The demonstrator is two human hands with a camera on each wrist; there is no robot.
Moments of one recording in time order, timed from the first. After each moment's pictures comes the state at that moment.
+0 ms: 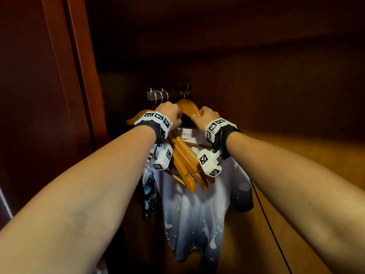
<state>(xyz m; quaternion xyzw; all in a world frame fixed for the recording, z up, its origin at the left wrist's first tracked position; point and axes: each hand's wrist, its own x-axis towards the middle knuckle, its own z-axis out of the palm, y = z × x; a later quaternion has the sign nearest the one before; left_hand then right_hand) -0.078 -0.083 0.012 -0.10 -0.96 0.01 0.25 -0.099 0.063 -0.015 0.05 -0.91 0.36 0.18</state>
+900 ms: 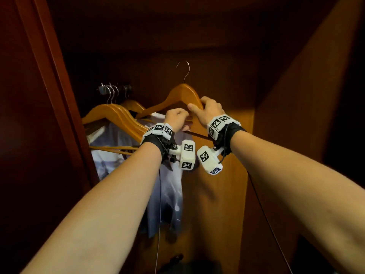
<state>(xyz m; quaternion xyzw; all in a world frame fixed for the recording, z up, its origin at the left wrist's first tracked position) 0.046 0.026 -0.042 -0.26 -0.69 -0.68 -0.05 0.102 0.141 -0.029 -0.13 -0.88 0.29 0.36</state>
